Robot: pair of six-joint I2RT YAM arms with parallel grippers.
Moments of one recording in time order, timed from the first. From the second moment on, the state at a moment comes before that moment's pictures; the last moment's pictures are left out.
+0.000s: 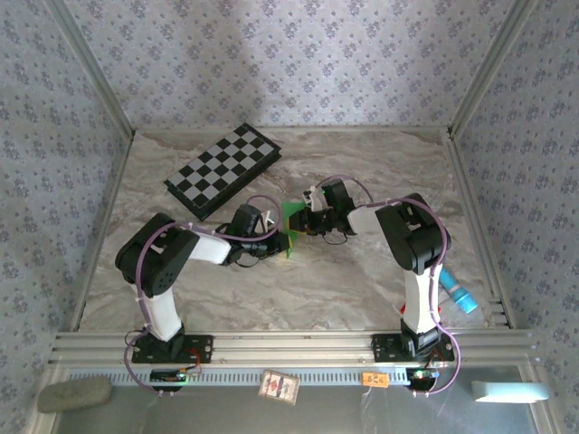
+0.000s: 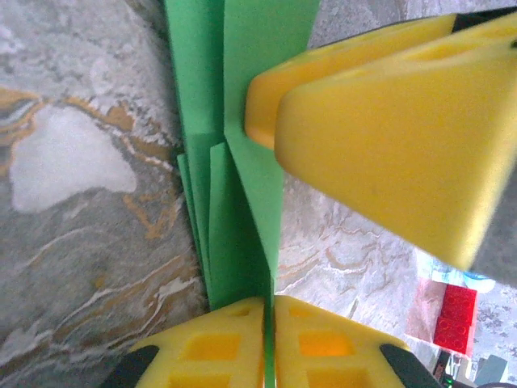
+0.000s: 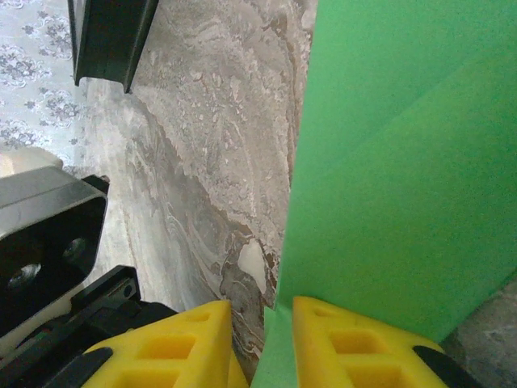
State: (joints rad) left arm -0.62 1.80 0.68 0.39 0.51 -0.90; right arm 0.48 2.01 1.01 0.20 -0.75 0.62
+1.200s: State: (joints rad) left arm -0.63 1.72 0.76 0.25 0.47 -0.93; right arm 0.53 2.01 1.11 -0.01 -0.64 0.62
